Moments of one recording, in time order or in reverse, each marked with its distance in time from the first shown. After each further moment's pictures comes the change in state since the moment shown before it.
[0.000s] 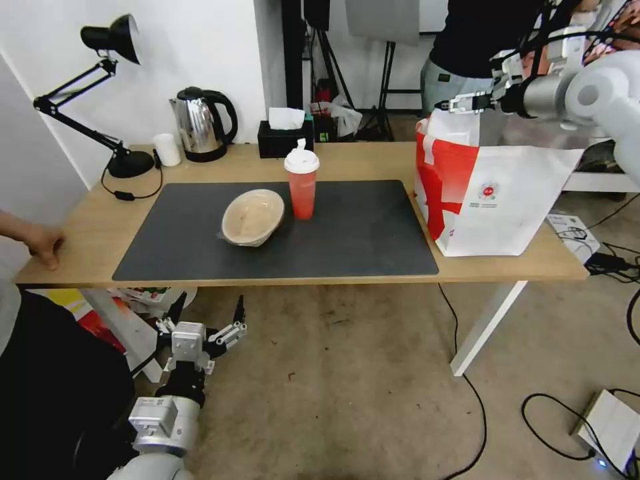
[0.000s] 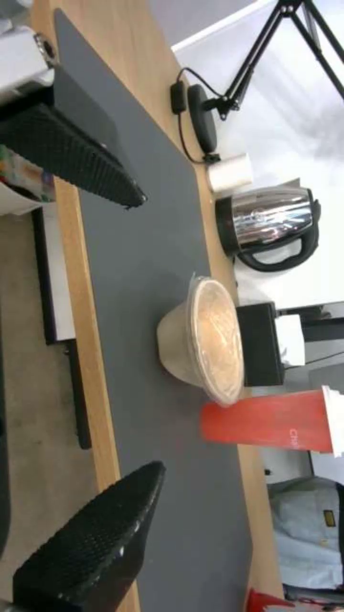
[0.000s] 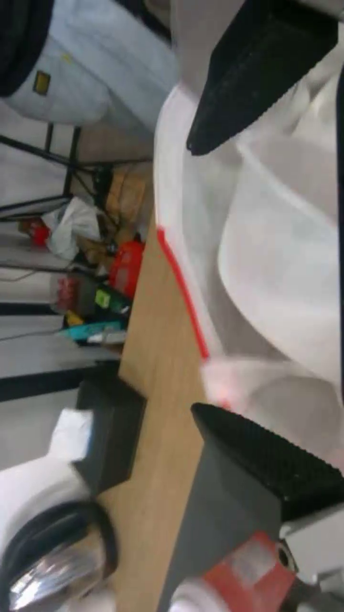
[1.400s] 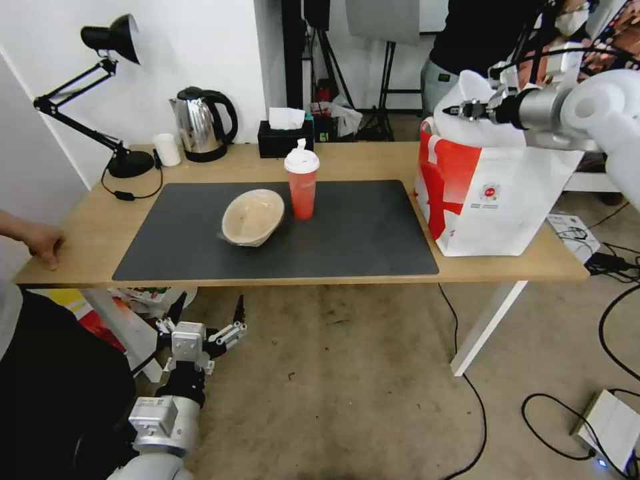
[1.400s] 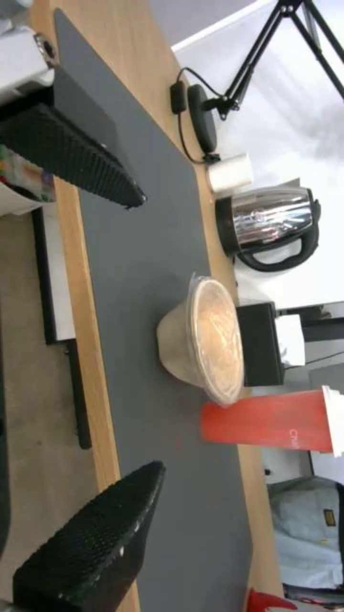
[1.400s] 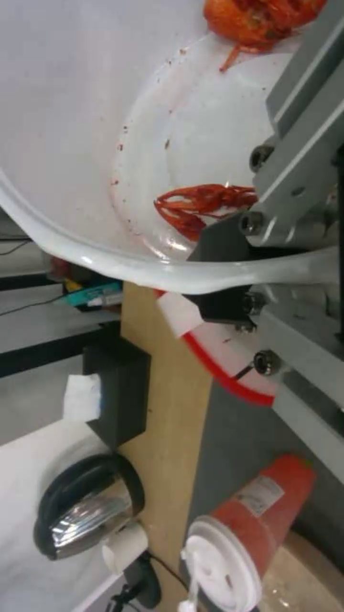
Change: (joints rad) left arm 0.000 0.000 0.000 0.000 0.000 0.000 0.000; right arm -0.184 0.037 0.198 0.009 0.106 0.000 0.014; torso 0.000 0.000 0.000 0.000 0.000
